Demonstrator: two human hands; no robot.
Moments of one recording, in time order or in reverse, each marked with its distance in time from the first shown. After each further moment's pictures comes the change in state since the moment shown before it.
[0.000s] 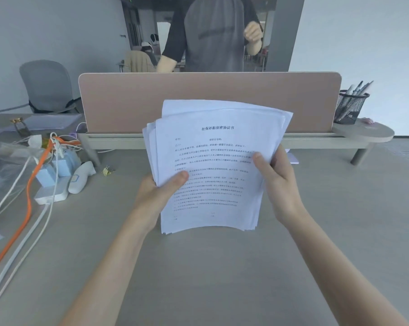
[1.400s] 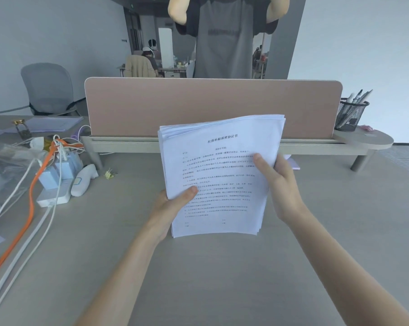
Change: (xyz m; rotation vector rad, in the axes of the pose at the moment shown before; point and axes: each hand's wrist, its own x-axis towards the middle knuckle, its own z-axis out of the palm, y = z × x) left_hand 0.005 -0.031 0.001 -0.104 -0.079 -0.108; right_hand 0.006 -0.004 0.005 0.036 -0.041 0.063
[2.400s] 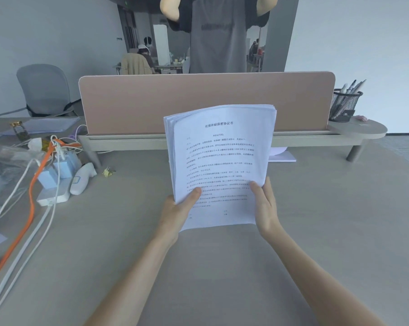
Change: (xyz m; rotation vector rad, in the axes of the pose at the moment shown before) left_hand 0.001 -0.039 0.014 0.089 0.167 -0.056; right_hand -0.023 0.084 -0.001 -0.040 0.153 0.125
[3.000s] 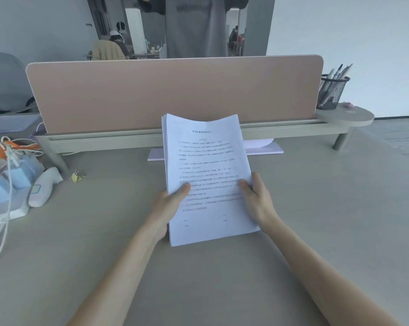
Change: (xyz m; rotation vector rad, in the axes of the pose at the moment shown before) left_hand 0.058 -0.014 0.013 0.126 -0.165 -0.171; right_hand 0.043 0.030 -0.018 -0.337 0.046 0.113
